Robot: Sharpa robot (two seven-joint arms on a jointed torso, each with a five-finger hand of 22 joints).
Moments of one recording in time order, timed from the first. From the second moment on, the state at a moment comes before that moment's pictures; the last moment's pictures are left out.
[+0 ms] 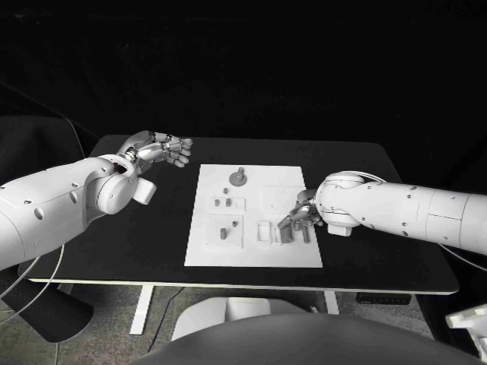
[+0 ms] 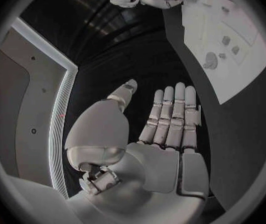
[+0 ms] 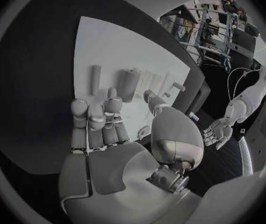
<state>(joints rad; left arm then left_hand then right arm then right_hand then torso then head) 1.20 -0.59 -0.11 1.03 -0.30 -0.08 0.23 1.05 -0.08 0.30 -0.06 0.18 0.81 0.17 0.34 0.56 0.88 0.16 0.43 0.32 0.91 0.15 0.31 0.72 0.07 0.55 0.06 1.08 0.32 1.05 -0.73 -0.12 1.25 -1.12 0.12 -0.55 0.74 -0.13 0.33 -0.02 0.19 0.91 0.13 0.33 0.57 1.15 0.00 1.33 0.55 1.12 -0.07 1.54 0.86 0.18 0.79 -0.01 1.66 0.47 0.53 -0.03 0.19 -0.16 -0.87</state>
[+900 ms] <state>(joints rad) 1.20 -0.58 -0.11 1.04 -0.30 -0.08 0.23 1.04 -0.07 0.30 -0.06 0.18 0.81 0.17 0.34 0.56 0.88 0.16 0.43 0.32 0.91 0.15 0.31 0.72 0.07 0.55 0.06 1.08 0.32 1.01 -0.69 -0.12 1.21 -1.12 0.12 -0.55 0.76 -0.11 0.34 -0.04 0.19 0.91 0.14 0.33 0.57 1.15 0.00 1.34 0.56 1.12 -0.07 1.54 0.86 0.18 0.79 -0.01 1.66 0.47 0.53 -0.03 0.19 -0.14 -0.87</state>
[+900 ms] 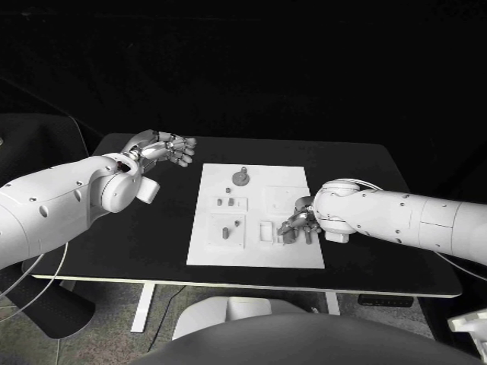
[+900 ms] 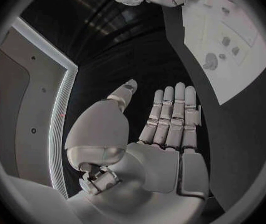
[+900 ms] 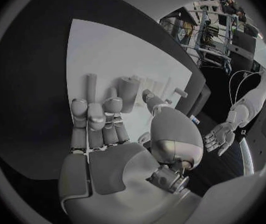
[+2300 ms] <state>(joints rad) 1.20 -0.59 -0.11 1.04 -0.30 -0.07 0.22 1.04 -0.07 0.30 -0.06 0.18 0.81 0.17 0.34 0.56 0.88 0.16 0.43 0.32 0.91 0.15 0.31 0.72 0.06 0.55 0.06 1.08 0.32 1.00 -0.73 -0.13 1.27 -1.11 0.03 -0.54 0.91 -0.02 0.45 -0.14 0.21 0.93 0.14 0.35 0.56 1.14 -0.01 1.37 0.58 1.12 -0.07 1.57 0.88 0.19 0.79 -0.01 1.66 0.48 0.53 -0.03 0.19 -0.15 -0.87</state>
